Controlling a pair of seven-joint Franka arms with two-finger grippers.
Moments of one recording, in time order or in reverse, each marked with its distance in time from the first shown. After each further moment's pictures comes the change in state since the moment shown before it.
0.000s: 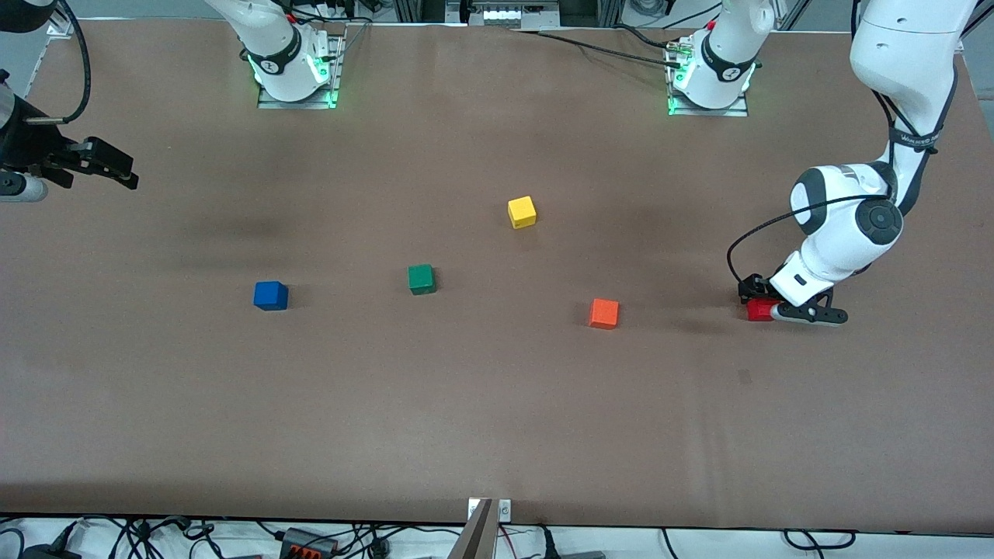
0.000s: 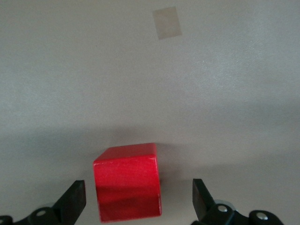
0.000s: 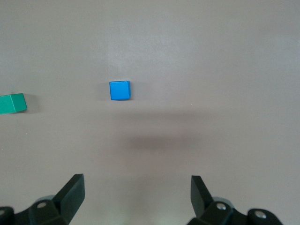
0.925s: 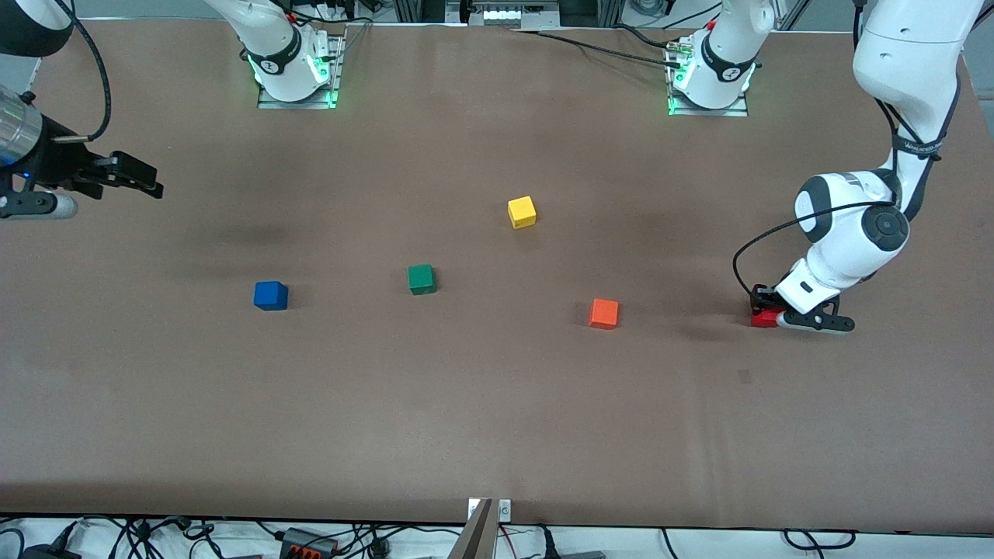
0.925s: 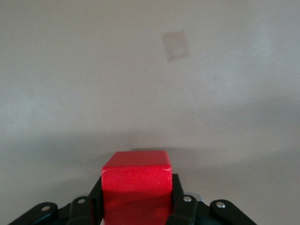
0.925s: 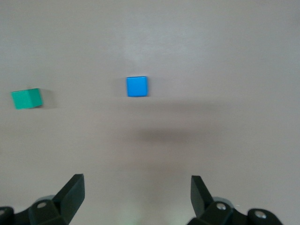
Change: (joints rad) left arm 0.013 0.009 -0.002 0.071 0.000 -0.041 0.070; right arm 0.010 0.056 0.010 -0.002 0.096 0.001 0.000
